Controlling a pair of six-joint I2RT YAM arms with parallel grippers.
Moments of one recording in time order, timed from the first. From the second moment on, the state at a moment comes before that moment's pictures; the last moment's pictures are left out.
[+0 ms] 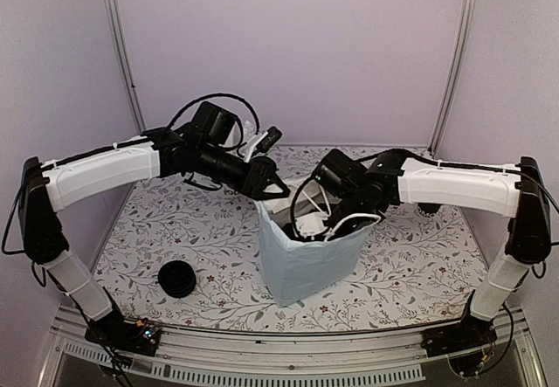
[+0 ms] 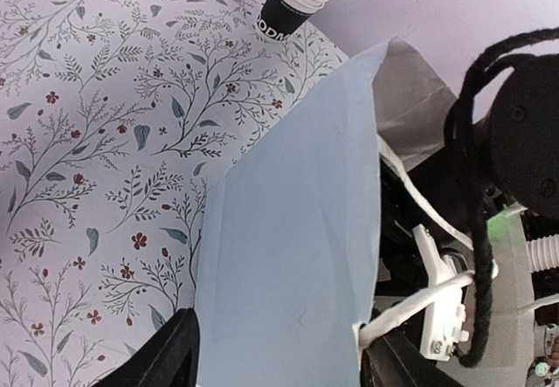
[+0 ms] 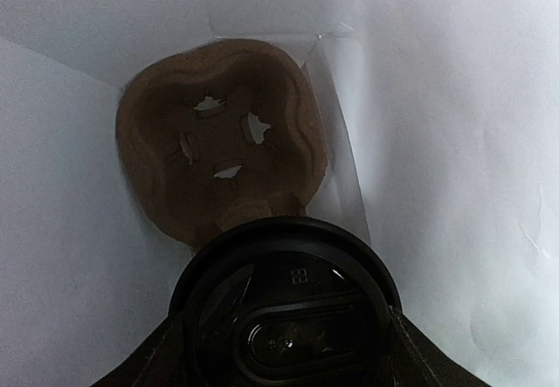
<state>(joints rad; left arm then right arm) -0.75 1.63 1.39 -0.47 0.55 -0.22 0.95 1.73 1.37 -0.85 -0.16 -0.87</state>
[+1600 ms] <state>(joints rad) -0.86 1.67 1.53 -0.55 0.45 -0.21 1.01 1.66 1.63 -1.01 -0.20 -0.75</state>
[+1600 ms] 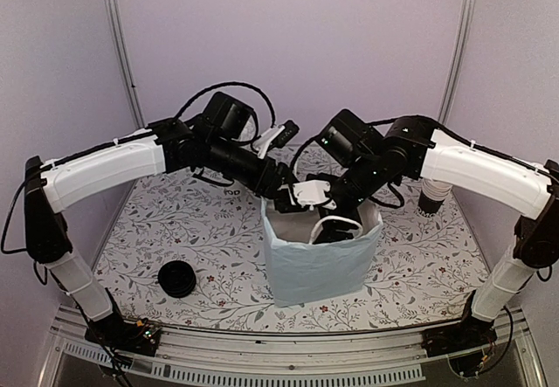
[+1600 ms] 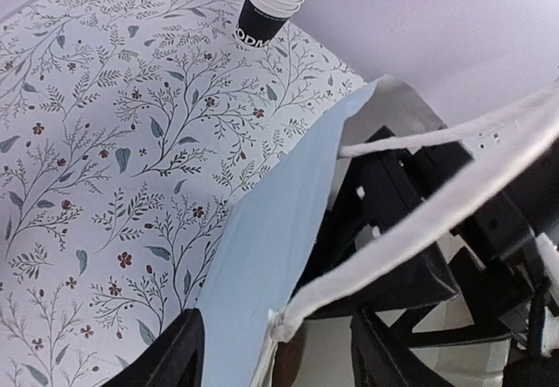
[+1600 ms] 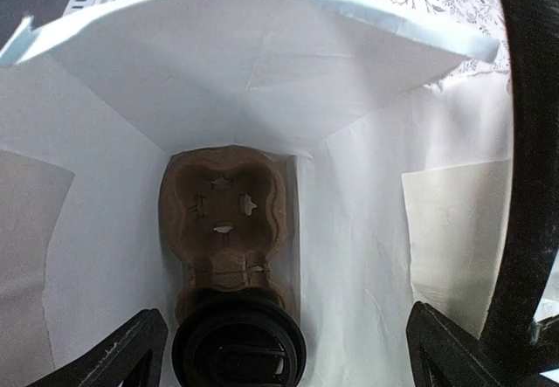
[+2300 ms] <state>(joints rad) -0.68 1.45 1.58 -0.62 0.14 -0.24 0.99 1.66 1.98 -1.12 -0.23 -0.82</state>
